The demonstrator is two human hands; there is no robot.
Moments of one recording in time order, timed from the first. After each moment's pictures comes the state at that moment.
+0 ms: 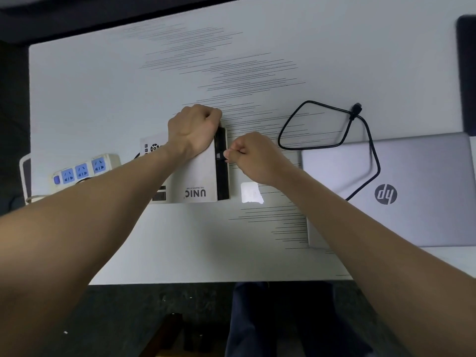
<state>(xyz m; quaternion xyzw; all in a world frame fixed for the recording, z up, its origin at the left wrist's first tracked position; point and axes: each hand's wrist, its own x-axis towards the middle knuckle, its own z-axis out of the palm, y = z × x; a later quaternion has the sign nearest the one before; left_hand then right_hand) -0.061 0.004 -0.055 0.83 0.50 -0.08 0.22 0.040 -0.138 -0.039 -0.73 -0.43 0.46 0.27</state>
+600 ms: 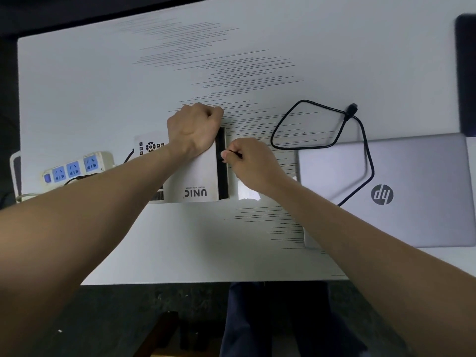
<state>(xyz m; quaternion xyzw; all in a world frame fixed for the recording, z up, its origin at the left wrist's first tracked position) -0.050 -0.003 -0.063 0.84 0.51 -0.07 0.18 0.029 -0.144 -0.044 -0.76 -0.41 0.43 0.28</state>
